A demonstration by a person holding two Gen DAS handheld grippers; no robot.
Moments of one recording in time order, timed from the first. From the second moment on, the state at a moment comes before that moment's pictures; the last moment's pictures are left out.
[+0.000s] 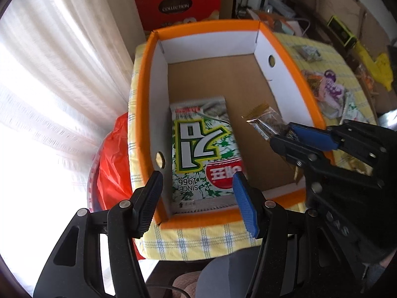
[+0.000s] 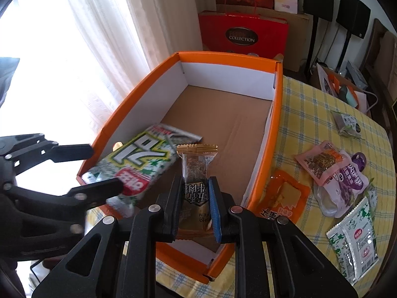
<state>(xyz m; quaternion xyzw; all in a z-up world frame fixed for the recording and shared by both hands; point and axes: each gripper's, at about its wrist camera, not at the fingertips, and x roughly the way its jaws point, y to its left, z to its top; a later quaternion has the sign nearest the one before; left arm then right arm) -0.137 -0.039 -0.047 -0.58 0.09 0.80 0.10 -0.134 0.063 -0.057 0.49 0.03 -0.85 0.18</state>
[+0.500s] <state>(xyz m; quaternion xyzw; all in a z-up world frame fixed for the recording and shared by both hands) -0.129 -0.061 -0.009 -0.55 0.02 0.83 0.10 -0.135 0.062 -0.058 0.50 0.02 -0.85 0.18</state>
